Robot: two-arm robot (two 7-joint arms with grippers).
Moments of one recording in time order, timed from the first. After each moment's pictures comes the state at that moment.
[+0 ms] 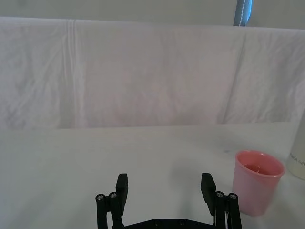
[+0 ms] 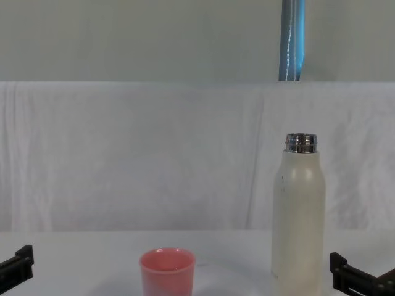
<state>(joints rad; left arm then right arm) 0.27 0.24 0.04 -1.85 -0.25 -0.02 -0.02 -0.17 0.19 -0.26 -1.77 0.07 -0.06 -0.03</state>
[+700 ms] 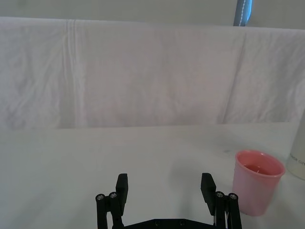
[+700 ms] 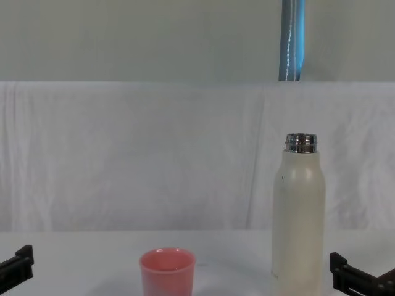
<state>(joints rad) 0.27 0.24 0.04 -1.85 -0.25 -0.02 -0.02 -0.17 0.19 -0.26 -1.77 0.07 -0.06 -0.03</state>
